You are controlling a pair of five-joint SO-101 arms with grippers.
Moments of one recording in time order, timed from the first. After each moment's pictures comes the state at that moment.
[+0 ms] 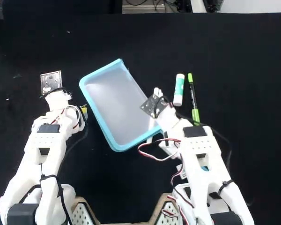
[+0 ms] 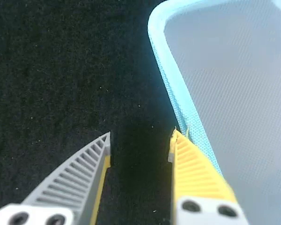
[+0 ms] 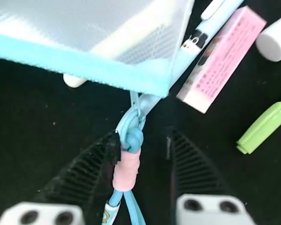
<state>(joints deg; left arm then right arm) -6.1 -31.2 63.9 25.9 7.7 -6.1 -34.5 66.2 52.5 37.8</state>
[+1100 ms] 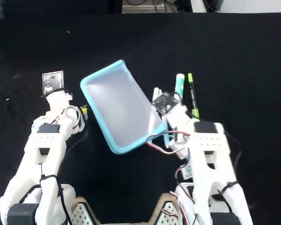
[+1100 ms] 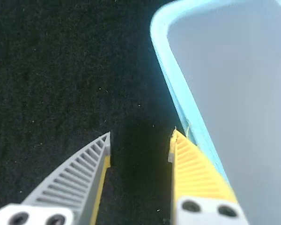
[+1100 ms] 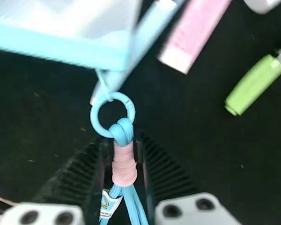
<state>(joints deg) -6.1 -31.2 63.9 25.9 5.4 2.4 -34.5 61.8 61.4 40.9</state>
